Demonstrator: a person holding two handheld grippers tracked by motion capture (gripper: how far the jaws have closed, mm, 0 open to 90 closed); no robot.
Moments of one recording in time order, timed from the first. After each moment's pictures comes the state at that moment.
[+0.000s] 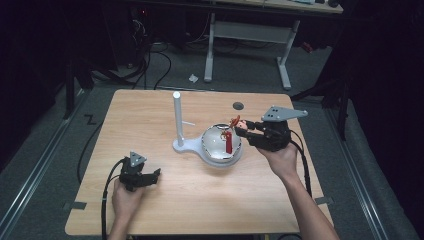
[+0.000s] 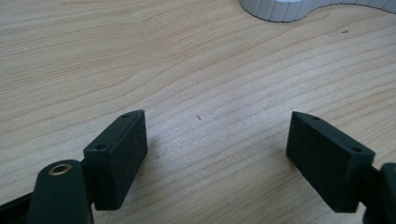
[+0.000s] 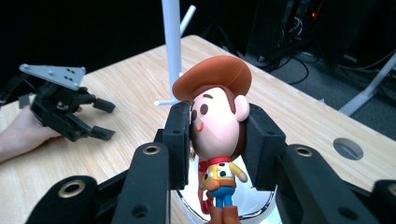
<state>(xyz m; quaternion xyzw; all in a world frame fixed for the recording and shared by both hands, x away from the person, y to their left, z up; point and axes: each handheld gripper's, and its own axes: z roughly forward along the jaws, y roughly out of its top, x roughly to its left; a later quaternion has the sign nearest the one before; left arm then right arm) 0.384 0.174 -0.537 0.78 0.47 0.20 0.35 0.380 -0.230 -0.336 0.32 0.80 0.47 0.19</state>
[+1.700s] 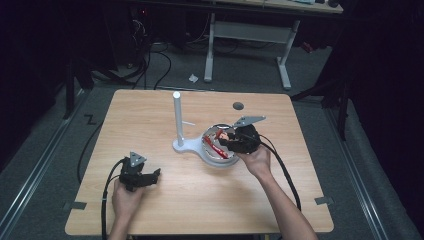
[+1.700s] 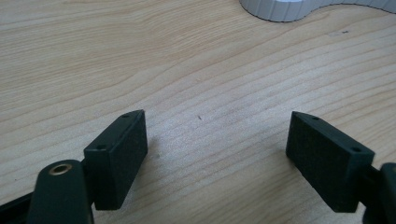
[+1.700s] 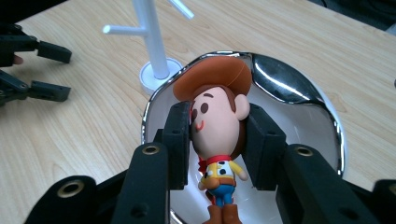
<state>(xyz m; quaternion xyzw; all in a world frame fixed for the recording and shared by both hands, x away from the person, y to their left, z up) 0.384 0.174 -0.537 0.78 0.47 0.20 0.35 0.434 -0.192 -0.428 0.37 0.83 0.39 0.14</state>
